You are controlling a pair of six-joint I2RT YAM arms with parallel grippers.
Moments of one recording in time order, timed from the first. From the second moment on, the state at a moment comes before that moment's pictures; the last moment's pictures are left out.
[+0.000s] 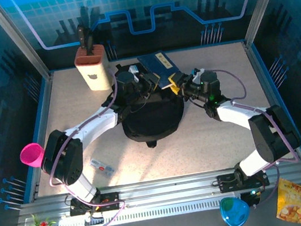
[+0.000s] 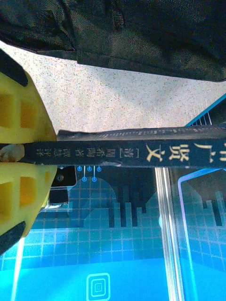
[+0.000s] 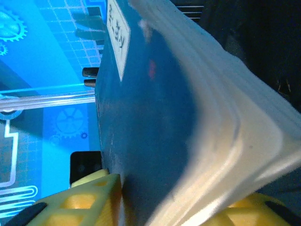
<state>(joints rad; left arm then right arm) -0.54 1.67 1.16 0.26 0.24 -1.32 0.32 1.51 0.77 0.60 -0.44 1.54</state>
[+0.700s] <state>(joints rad) -0.55 1.62 1.15 -0.21 0.14 -0.97 0.17 1.20 0.73 0.28 -0.40 1.20</state>
